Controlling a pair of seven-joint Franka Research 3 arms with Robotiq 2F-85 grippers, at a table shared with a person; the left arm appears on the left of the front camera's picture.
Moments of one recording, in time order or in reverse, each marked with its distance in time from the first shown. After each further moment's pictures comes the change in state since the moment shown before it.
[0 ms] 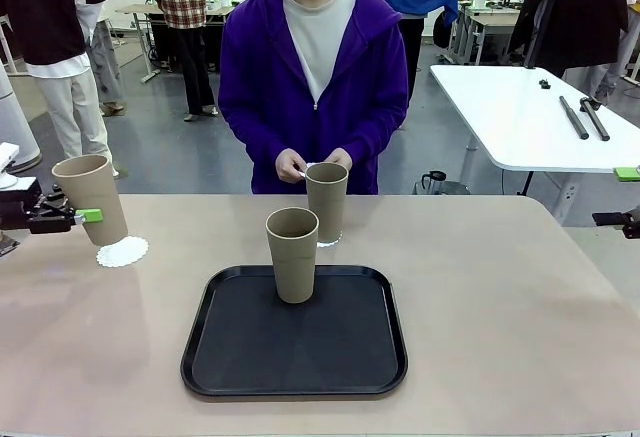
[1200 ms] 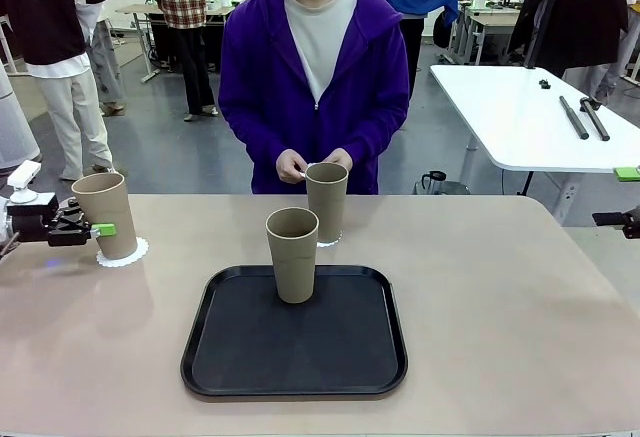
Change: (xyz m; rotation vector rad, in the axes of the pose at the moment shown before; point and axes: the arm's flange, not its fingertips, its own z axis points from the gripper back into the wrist) left arm -0.039 0.021 -0.009 0.000 0.030 0.026; right arm 0.000 0.000 0.000 0.000 0.000 0.000
